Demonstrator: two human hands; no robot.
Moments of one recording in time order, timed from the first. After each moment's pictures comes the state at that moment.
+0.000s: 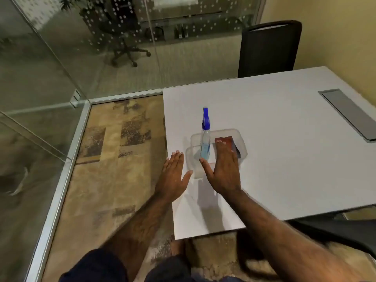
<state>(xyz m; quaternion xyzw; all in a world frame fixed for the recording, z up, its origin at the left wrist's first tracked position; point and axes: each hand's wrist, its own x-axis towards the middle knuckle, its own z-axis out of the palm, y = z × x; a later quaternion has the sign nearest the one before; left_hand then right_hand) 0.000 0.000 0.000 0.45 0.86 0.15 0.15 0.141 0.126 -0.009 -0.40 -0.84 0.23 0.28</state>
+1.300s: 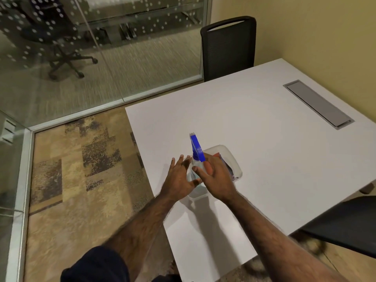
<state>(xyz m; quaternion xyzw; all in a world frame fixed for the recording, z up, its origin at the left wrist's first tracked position) -0.081 0.156 -0.023 0.59 0.75 0.16 0.25 0.076 0.196 0.027 -0.48 -0.73 0.41 0.25</state>
